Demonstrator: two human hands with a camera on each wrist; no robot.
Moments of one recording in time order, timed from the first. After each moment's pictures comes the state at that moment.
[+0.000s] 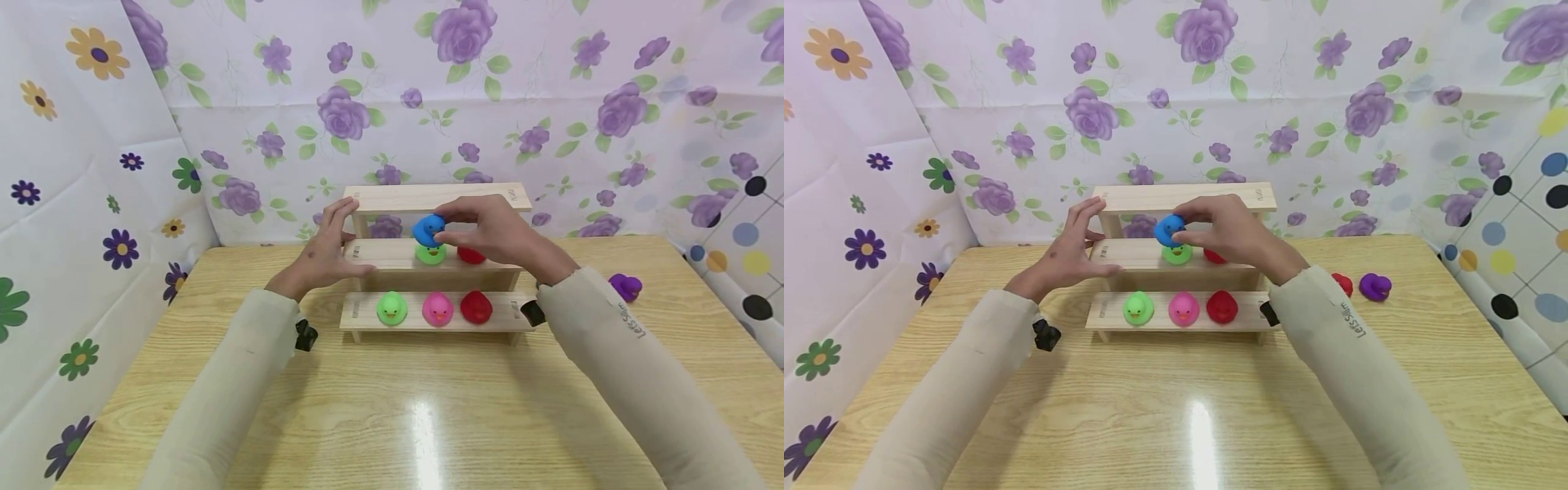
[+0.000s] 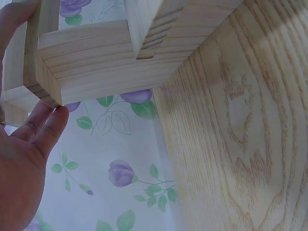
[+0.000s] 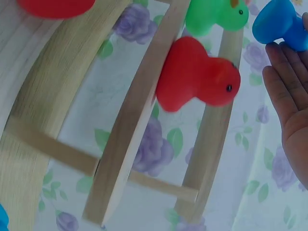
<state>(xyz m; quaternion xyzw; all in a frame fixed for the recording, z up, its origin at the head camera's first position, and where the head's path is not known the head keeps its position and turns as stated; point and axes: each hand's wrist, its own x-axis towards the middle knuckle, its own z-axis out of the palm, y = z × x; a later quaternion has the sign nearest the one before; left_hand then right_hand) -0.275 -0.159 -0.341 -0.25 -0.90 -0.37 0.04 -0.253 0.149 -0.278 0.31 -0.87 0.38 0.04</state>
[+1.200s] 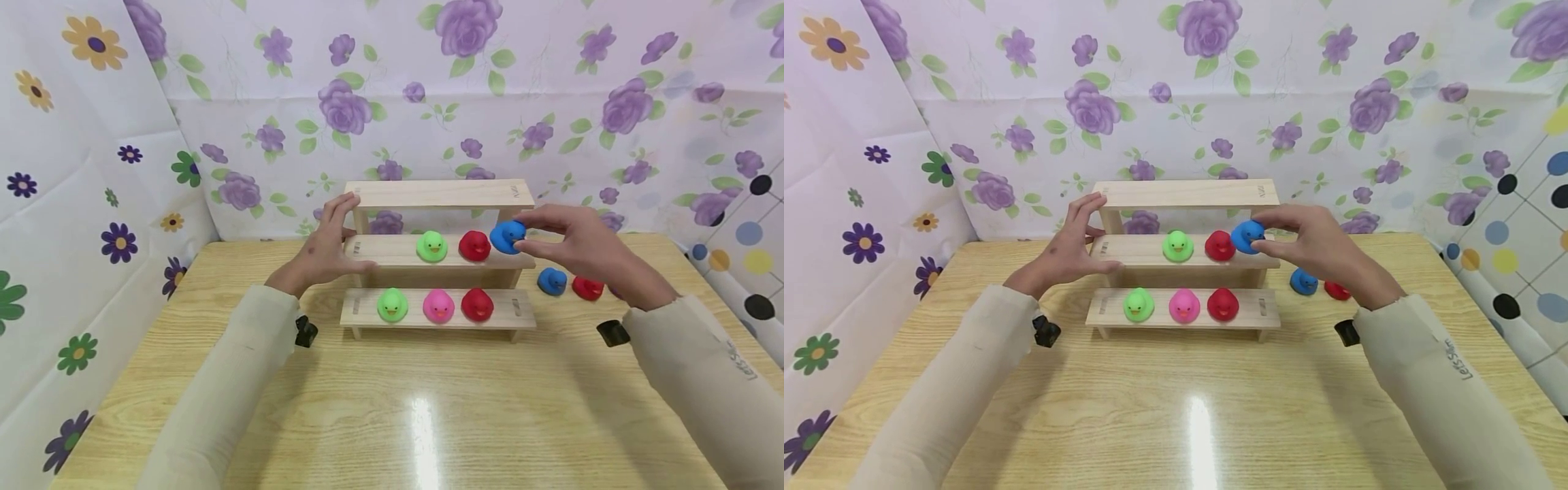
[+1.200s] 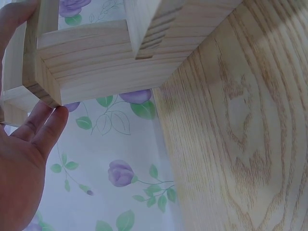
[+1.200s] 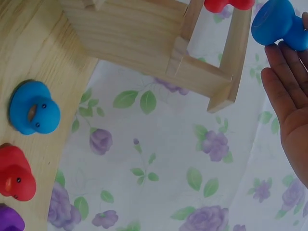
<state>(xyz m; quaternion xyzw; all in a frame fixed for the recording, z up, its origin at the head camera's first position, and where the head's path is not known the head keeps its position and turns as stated) -0.278 -0.160 -0.341 -0.26 -0.89 -0.38 0.04 -0.225 0.243 -0.286 0.22 -0.91 0.36 0.03</state>
